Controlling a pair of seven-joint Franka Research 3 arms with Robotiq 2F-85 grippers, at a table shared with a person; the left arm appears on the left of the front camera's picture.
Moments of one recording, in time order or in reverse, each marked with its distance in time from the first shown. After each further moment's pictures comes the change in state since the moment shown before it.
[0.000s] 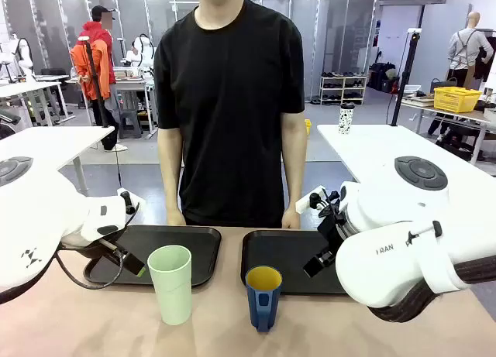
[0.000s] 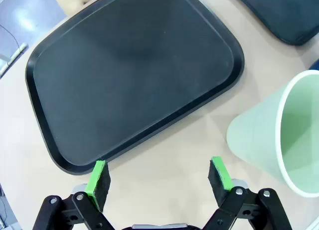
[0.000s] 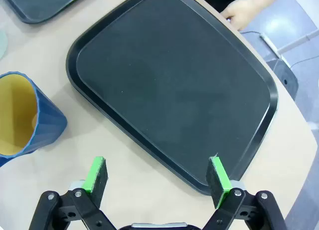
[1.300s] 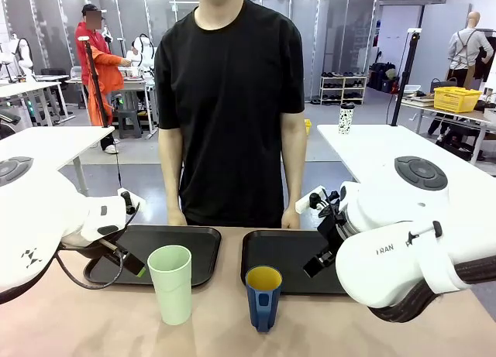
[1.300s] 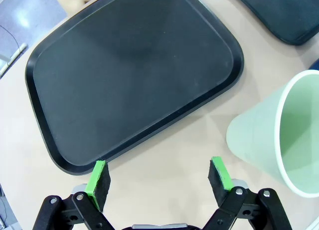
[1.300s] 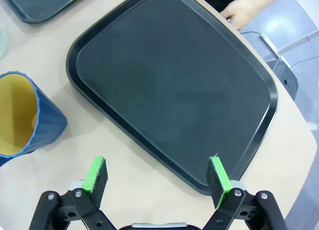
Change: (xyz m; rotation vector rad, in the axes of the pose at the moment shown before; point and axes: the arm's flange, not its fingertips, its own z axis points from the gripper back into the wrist) left arm 0.000 -0.001 0.000 0.000 0.000 -0.001; right arm 0.000 0.000 0.000 0.000 0.000 0.002
